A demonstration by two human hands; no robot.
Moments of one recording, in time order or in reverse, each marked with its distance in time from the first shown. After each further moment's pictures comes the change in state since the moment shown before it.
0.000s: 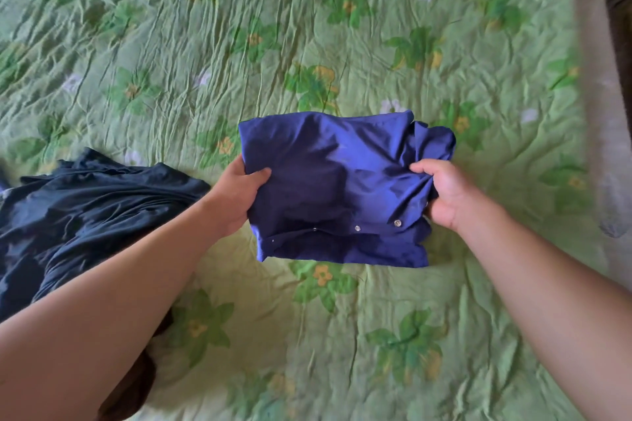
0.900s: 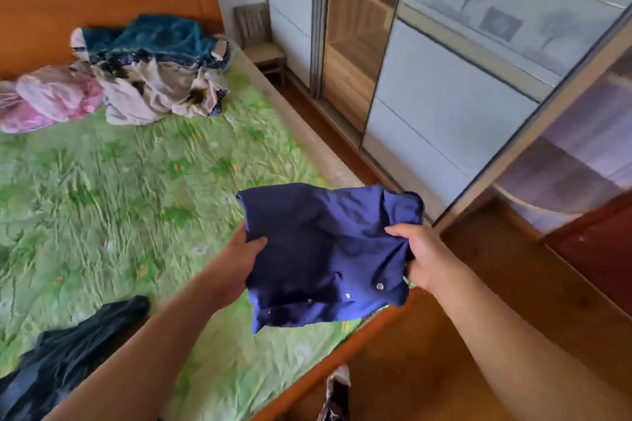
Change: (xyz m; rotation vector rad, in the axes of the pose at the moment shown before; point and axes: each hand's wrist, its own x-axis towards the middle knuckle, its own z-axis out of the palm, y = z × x) left_hand -0.407 0.079 0.117 0.355 -0.668 0.217; right_hand -0.536 0.085 -0.165 0.483 0.357 -0.397
